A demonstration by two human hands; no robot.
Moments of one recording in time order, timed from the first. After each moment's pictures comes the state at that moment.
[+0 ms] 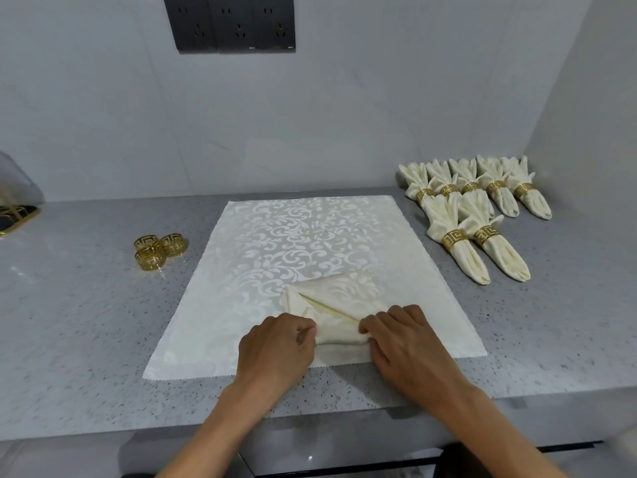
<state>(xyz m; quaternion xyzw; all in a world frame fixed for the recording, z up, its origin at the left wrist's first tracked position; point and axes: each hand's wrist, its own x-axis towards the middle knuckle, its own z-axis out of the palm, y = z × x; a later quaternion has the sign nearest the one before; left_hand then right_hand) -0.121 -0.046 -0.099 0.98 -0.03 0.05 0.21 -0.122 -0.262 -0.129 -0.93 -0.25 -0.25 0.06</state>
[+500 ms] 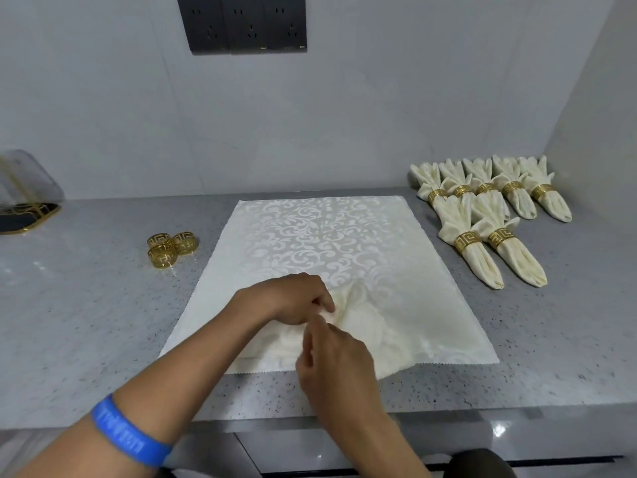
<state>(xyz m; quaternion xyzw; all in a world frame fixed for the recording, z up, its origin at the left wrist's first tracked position) -0.029 -0.037 -0.063 0.95 -0.24 -0.21 0.07 -0.154 -0.149 -0.098 -0.94 -0.11 -0.13 0.29</state>
